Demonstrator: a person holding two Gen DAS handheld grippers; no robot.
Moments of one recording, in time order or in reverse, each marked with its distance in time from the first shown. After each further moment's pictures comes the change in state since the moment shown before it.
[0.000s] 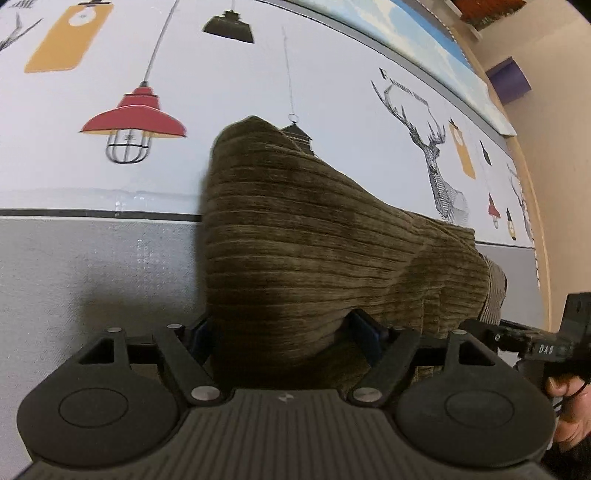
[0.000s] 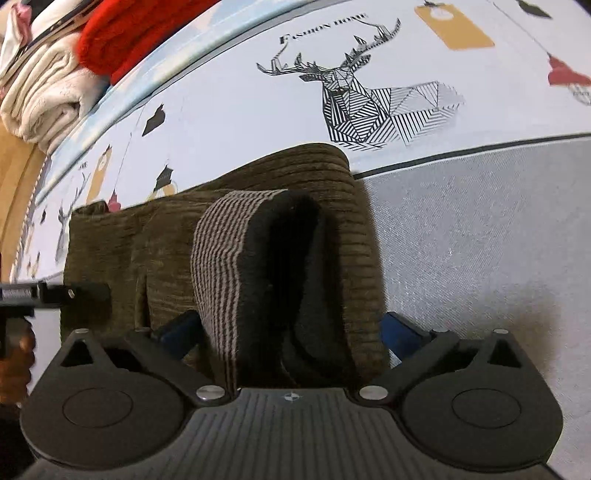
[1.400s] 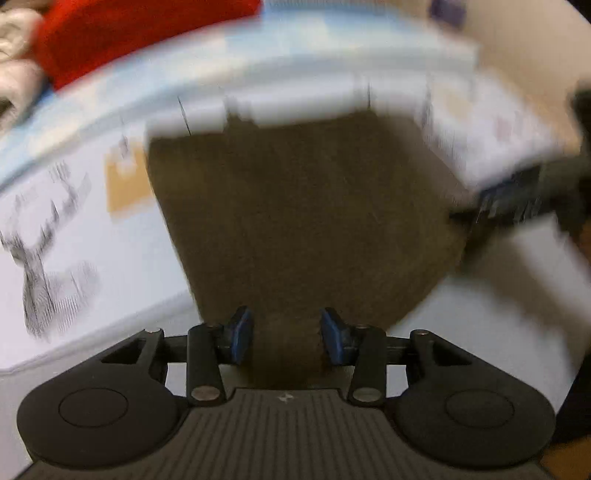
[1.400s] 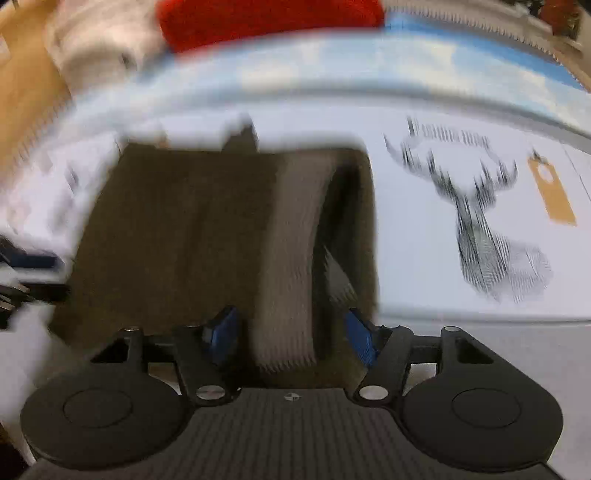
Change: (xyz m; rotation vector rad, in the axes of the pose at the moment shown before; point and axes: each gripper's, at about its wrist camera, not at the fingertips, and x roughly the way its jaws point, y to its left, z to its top) left arm -0.071 -0.005 -0.052 0.523 -0.120 0.297; right arm 0.044 0.136 0.029 -0.368 -0.074 -0.217
